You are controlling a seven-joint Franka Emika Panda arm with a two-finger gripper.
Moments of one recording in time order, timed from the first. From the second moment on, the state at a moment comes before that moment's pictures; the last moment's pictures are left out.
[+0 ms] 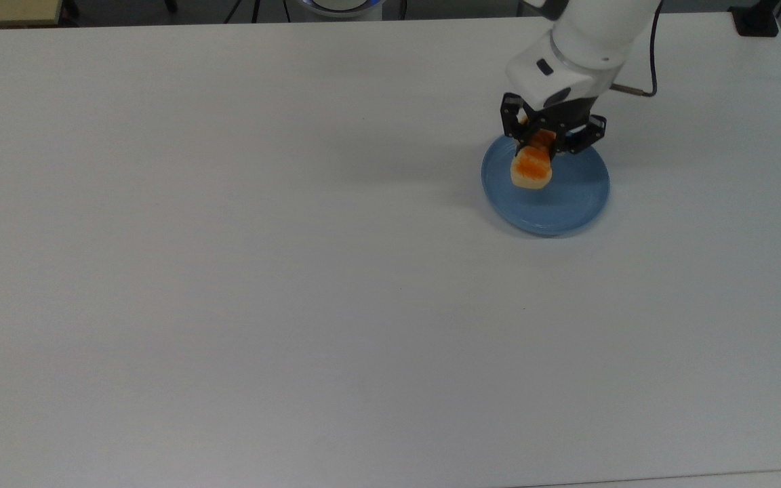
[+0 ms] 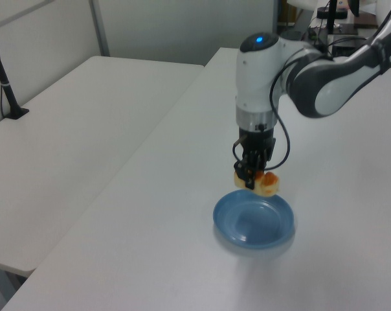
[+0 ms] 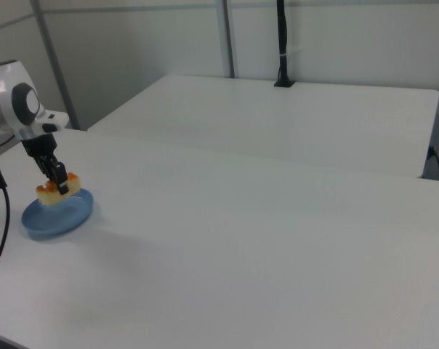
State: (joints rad) arm 0.11 0.40 0.50 -1.67 -0.29 2.01 0.96
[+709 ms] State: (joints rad) arm 0.17 0.50 0.50 -1.65 -0.36 2.07 1.08
